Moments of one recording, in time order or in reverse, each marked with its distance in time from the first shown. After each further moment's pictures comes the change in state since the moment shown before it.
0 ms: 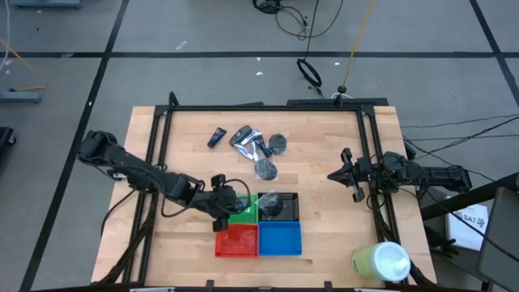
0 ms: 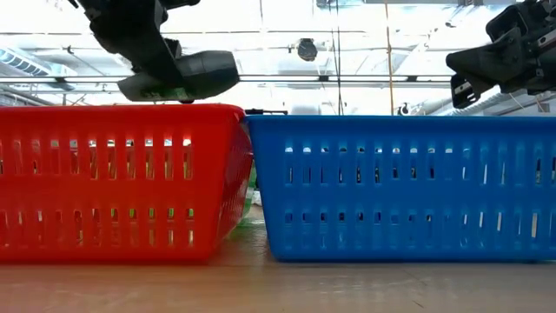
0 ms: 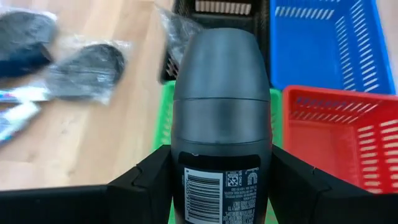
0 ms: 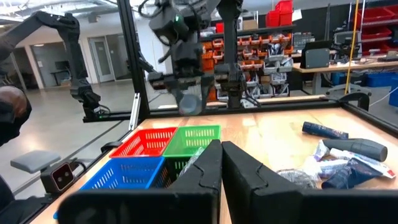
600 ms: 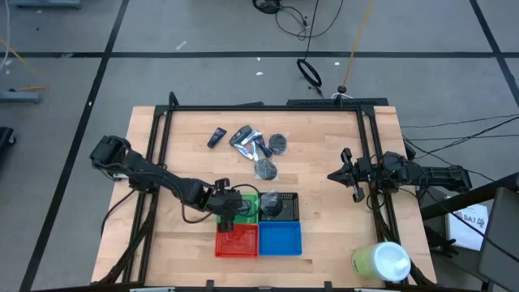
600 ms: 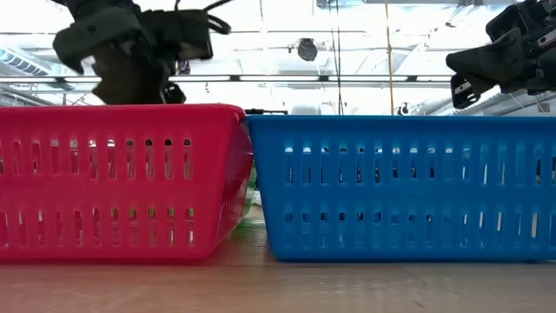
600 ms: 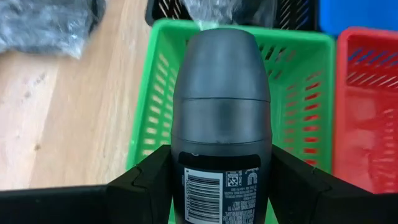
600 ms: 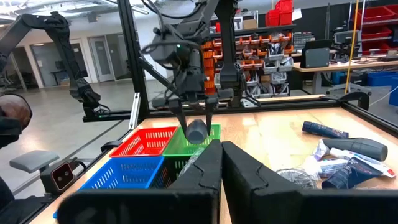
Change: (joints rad) left arm 0.038 0.165 0.000 0.003 0.059 -0.015; right arm 0.000 0.000 0.000 -0.006 0.000 0.000
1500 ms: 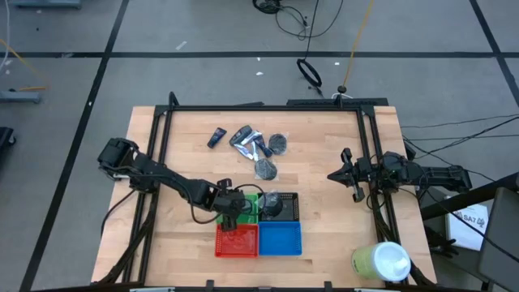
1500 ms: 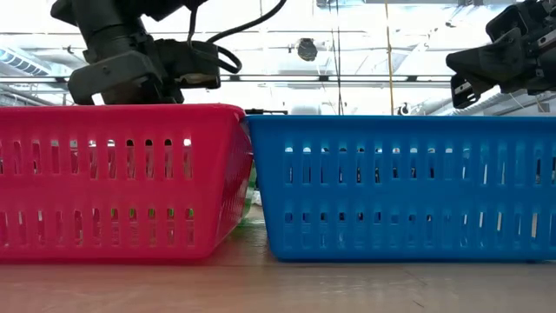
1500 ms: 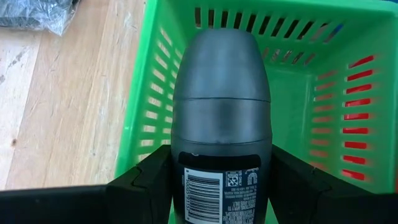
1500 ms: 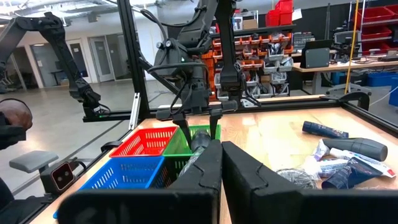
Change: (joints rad) left arm 0.030 0.076 0.000 0.023 0.023 -0.005; right arm 0.000 0.000 0.000 0.000 0.000 0.000
